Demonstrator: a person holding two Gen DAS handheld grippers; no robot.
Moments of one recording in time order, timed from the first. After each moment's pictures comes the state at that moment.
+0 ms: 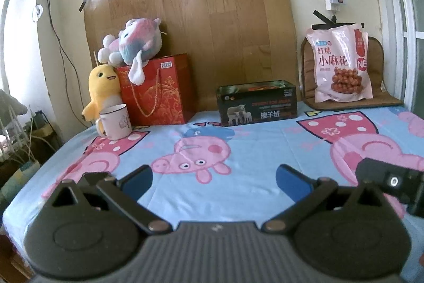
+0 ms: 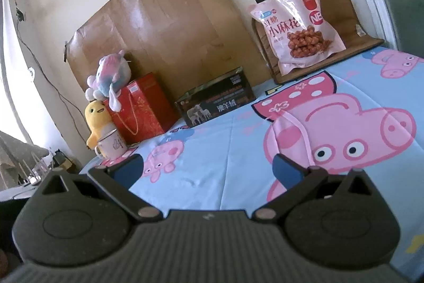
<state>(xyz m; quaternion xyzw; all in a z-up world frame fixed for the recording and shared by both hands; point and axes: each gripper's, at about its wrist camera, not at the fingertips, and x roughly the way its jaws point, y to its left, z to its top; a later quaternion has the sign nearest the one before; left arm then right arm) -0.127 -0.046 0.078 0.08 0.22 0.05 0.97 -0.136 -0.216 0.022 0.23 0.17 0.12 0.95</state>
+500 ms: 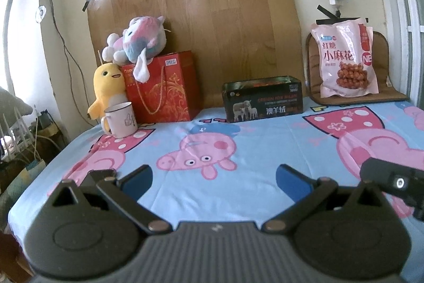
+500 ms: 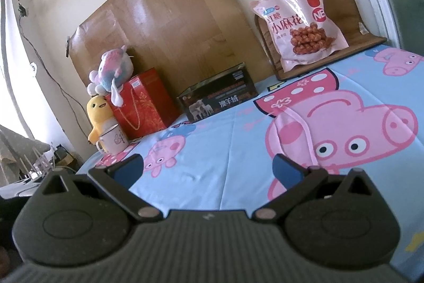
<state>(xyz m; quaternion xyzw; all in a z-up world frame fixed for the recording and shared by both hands) -0.125 -0.045 0.074 0.08 0.22 0.06 0.97 -0.137 -0.214 0.022 0.22 0.17 0.13 0.95</state>
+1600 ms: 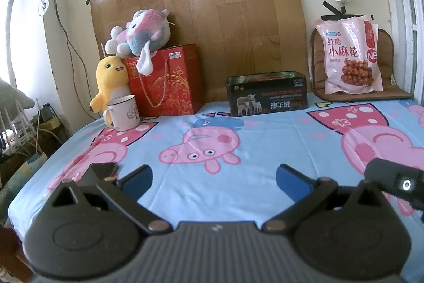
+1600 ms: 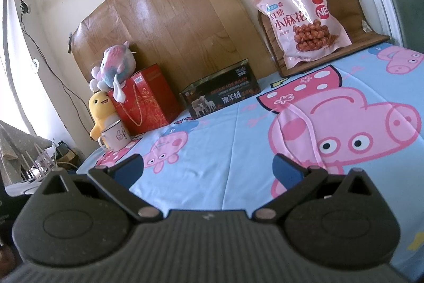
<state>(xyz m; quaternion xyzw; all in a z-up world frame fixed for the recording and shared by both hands) -0.121 -0.039 0.070 0.08 0.23 0.07 0.97 -0.138 -0.211 0.021 0.22 0.18 0.13 0.95</state>
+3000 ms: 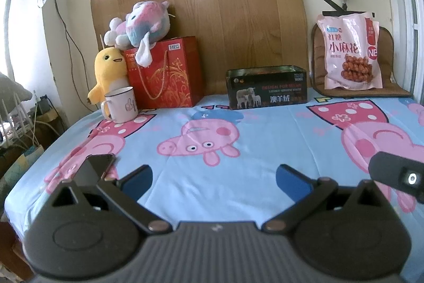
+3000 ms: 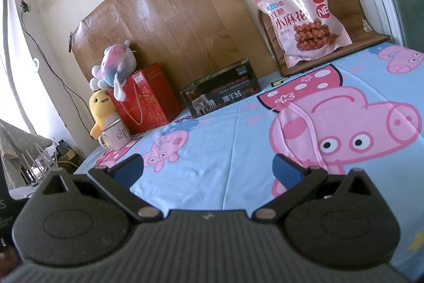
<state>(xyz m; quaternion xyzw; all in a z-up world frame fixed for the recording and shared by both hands) -0.121 -0.037 0.064 0.07 0.25 0.07 0.96 -0.138 -0.209 0.020 0.22 0.18 0.13 0.95</state>
